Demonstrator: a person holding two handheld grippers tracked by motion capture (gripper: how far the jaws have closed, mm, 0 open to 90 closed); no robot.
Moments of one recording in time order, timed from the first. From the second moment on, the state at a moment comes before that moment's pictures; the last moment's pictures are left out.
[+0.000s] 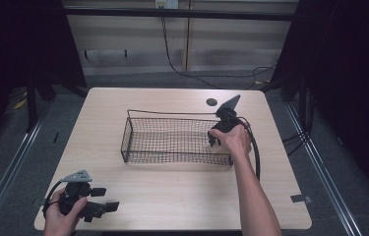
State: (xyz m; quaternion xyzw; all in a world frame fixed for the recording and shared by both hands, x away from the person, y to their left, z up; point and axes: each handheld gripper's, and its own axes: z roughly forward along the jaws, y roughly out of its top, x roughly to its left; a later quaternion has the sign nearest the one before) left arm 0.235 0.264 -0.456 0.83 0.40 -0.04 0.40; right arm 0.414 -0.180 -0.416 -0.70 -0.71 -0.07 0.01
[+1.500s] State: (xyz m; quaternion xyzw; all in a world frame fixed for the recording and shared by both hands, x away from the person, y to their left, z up) left arm 0.235 0.264 -0.456 0.83 0.40 -0.04 0.40; right arm 0.419 -0.171 -0.441 -0.70 -0.71 -0.04 0.00
